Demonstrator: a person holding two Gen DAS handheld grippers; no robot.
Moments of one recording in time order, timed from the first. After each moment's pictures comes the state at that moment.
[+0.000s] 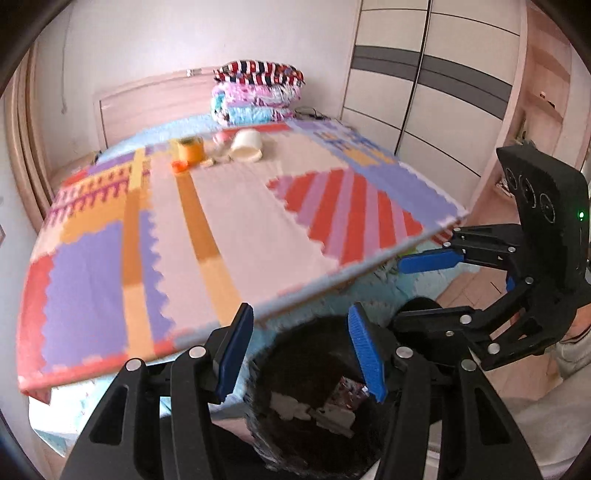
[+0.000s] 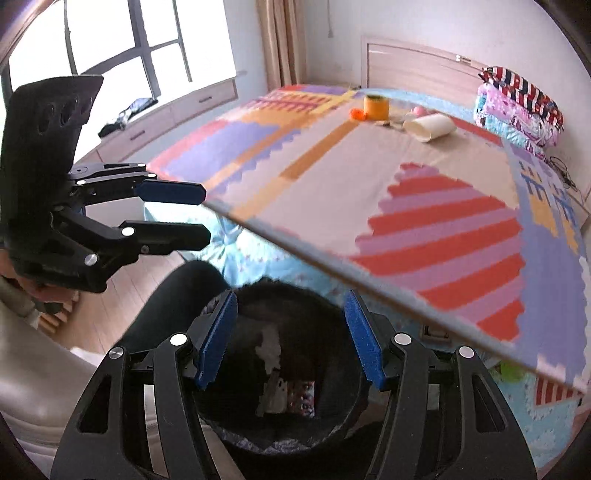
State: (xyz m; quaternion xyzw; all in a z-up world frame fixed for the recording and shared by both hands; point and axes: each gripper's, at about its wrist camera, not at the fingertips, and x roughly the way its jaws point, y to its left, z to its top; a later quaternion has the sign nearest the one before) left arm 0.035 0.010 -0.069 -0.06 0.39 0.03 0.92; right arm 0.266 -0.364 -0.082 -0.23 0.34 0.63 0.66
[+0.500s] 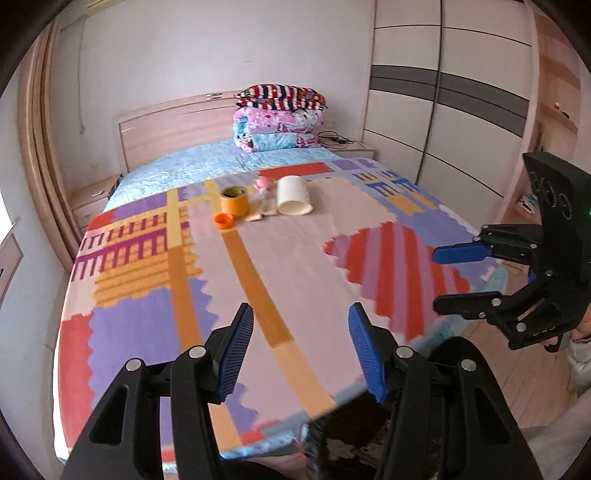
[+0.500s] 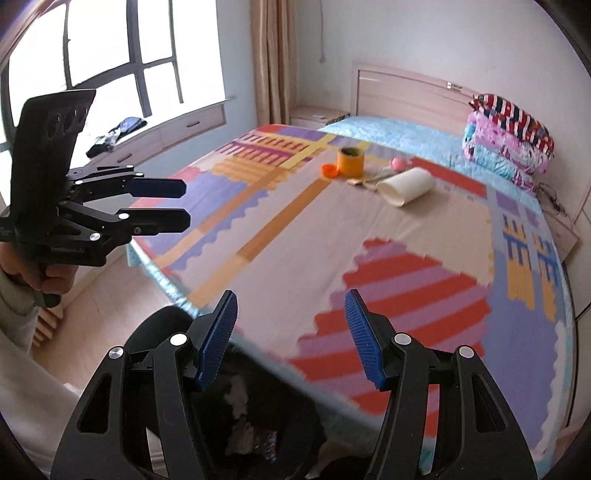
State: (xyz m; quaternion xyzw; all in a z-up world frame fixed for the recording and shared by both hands) left arm 0.077 0.076 -0.034 -0.05 0.35 0.07 0.93; right arm 0.309 -0.311 -0.044 -0.23 0.30 0.62 0.69
